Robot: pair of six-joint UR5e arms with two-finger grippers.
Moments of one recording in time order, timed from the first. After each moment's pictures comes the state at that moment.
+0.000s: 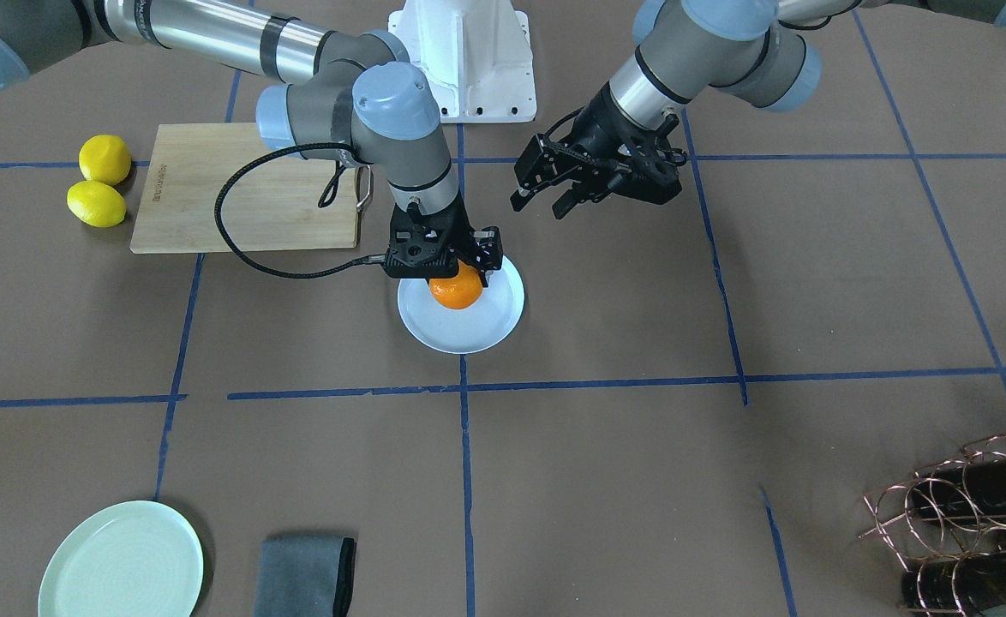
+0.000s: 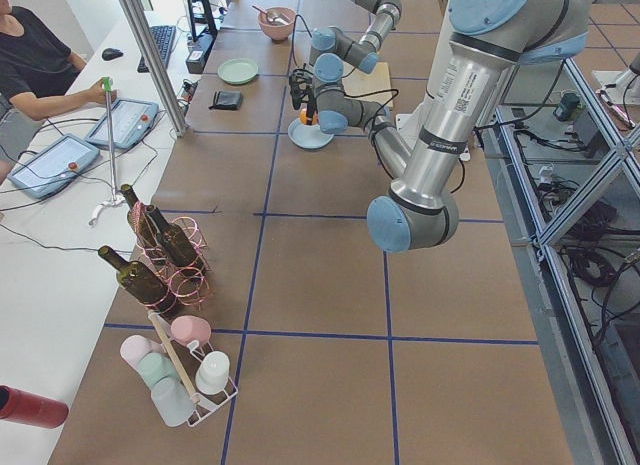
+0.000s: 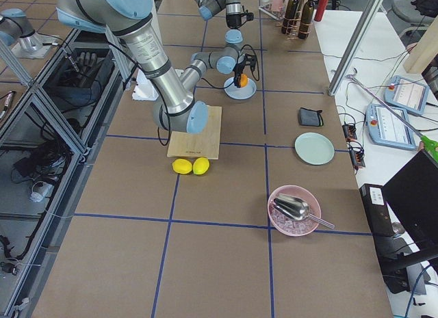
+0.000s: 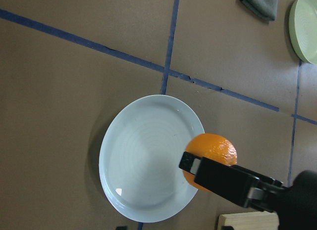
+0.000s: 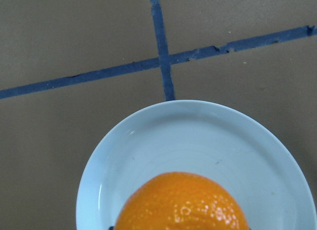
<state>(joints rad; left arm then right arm) -0.63 -2.03 -1.85 -2.16 -2.03 -1.57 0.49 -0.81 1.48 -1.30 1.80 1.44</state>
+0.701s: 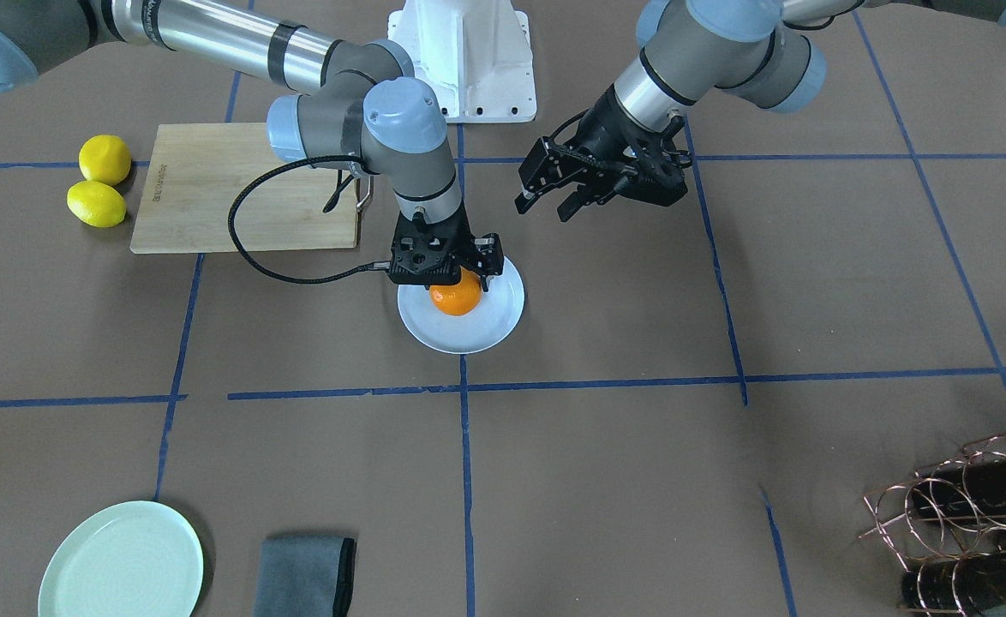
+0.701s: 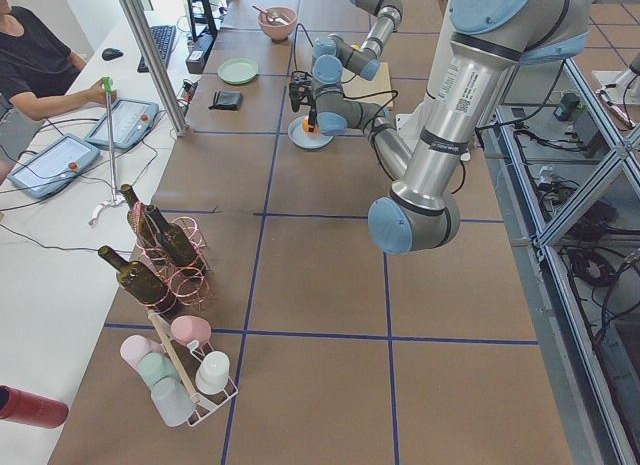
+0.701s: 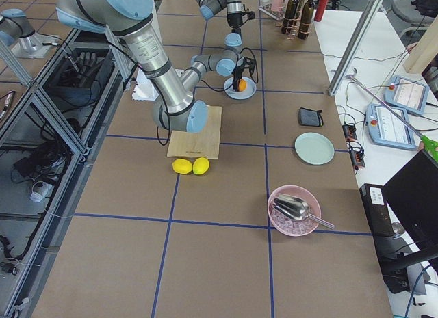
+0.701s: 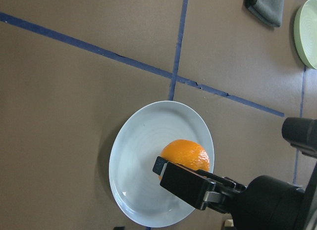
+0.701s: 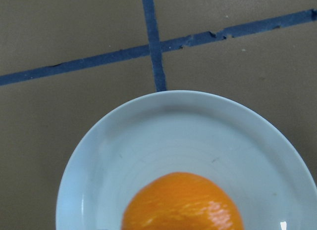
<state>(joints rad) -0.66 -2.02 -1.85 -2.15 -2.04 -1.57 0.48 -0.80 1.45 -1.30 1.79 1.44</state>
